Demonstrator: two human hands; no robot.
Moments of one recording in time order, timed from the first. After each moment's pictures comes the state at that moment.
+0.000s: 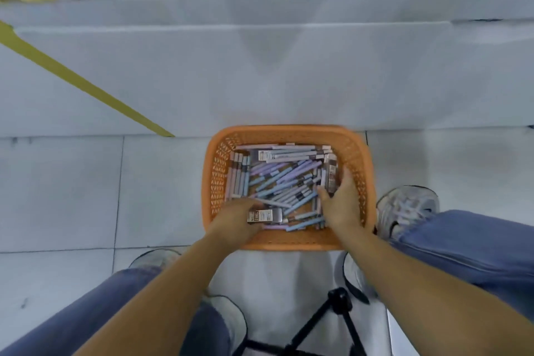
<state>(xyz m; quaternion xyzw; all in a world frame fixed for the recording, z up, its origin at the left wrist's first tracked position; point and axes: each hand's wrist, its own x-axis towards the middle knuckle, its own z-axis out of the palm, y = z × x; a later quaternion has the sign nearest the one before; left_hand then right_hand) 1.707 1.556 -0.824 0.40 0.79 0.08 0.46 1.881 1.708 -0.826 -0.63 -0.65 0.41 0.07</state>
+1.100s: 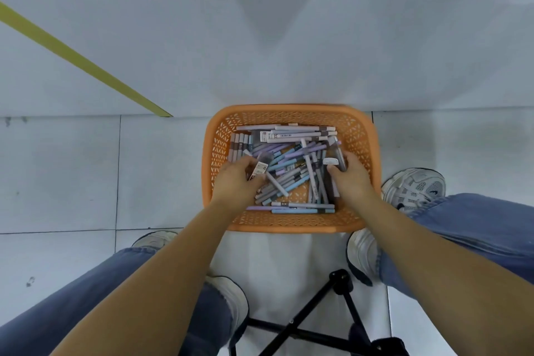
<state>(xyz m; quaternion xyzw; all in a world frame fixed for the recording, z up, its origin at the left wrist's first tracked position) 1.700 1.582 -0.814 0.30 0.83 0.22 0.42 1.894 1.728 -0.836 -0.62 -0.59 0.51 0.04</state>
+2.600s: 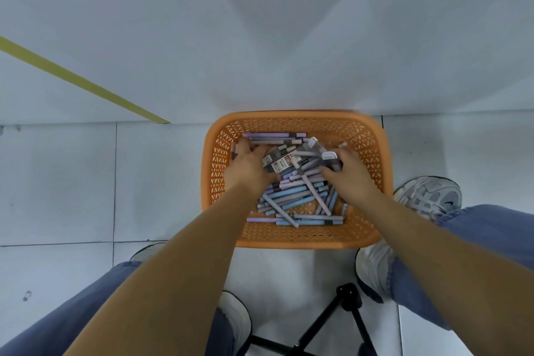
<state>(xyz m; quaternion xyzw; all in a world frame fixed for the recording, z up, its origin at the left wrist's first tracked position) 1.691 1.631 -0.851 0.37 0.87 0.06 0.33 1.870 1.749 -0.833 -0.52 -0.72 0.46 -0.06</state>
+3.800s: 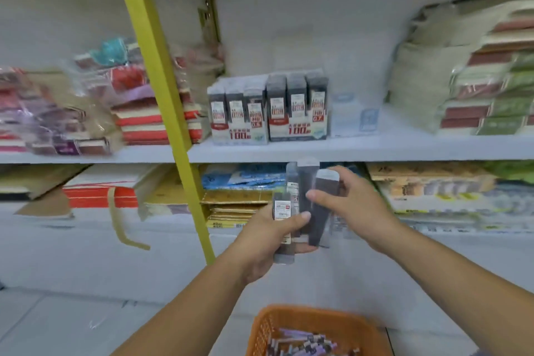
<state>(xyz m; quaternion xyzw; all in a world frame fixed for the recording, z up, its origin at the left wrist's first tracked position) 1.712 1.599 -0.437 0.32 0.56 0.63 0.43 1.835 1.730 -0.410 -0.20 -0.77 0.52 0.32</state>
